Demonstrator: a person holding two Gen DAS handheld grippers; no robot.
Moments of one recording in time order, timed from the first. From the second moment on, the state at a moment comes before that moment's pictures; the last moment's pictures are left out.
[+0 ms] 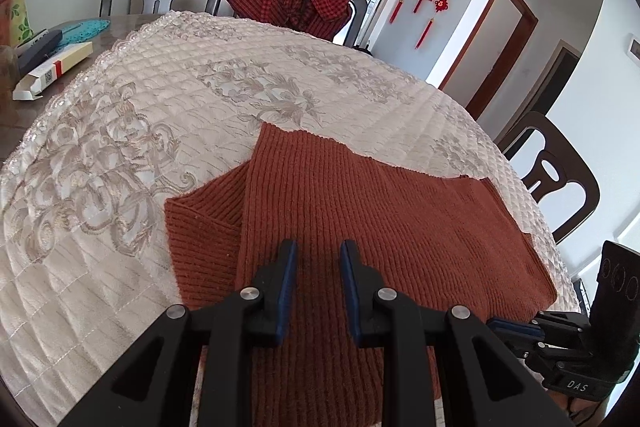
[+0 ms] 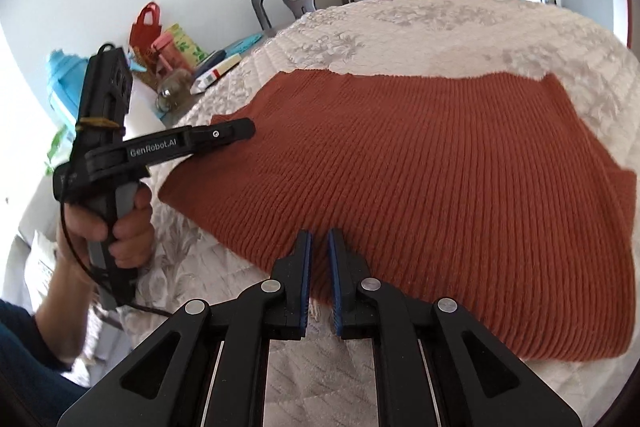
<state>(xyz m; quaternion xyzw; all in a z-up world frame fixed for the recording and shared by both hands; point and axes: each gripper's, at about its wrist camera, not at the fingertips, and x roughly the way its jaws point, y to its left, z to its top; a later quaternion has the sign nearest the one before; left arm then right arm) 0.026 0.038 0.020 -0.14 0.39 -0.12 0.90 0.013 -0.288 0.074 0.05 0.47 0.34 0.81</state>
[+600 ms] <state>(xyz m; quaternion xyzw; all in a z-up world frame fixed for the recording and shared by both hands) 0.024 0.089 0.006 -0.21 0.39 -0.06 0.89 0.018 -0.289 0.078 0.05 0.47 0.35 0.81</state>
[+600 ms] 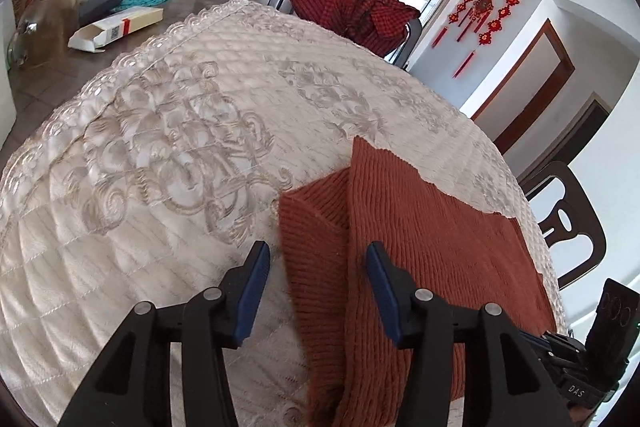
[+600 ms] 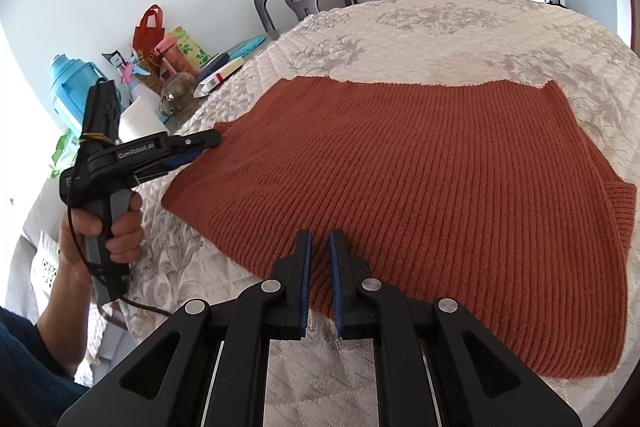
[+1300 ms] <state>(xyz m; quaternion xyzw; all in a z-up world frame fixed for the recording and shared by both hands) 0.008 0.073 0.003 -0.25 0.41 -0.14 0.87 0.067 -0.287 0.078 0.07 0.47 0.33 0.82</state>
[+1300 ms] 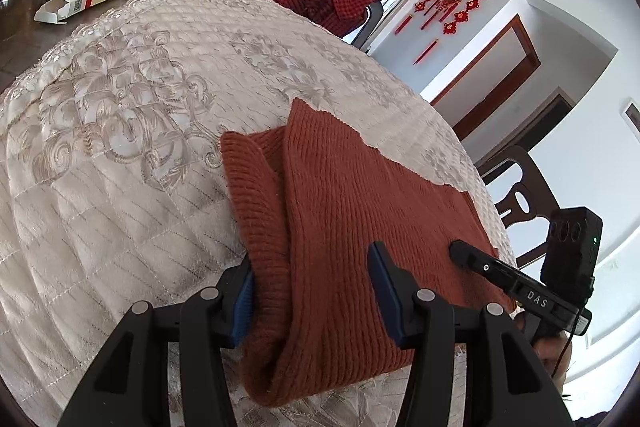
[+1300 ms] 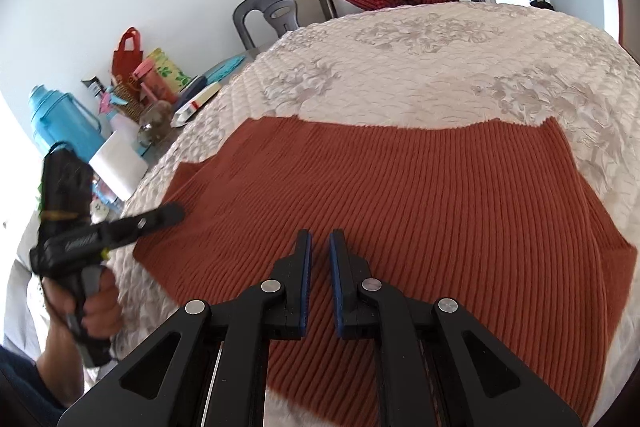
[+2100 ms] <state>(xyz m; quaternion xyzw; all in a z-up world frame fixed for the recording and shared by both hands) 0.023 0.023 0.084 -0.24 0.34 -0.24 0.88 0.021 -0.351 0.094 0.11 0.45 0.31 0.83</state>
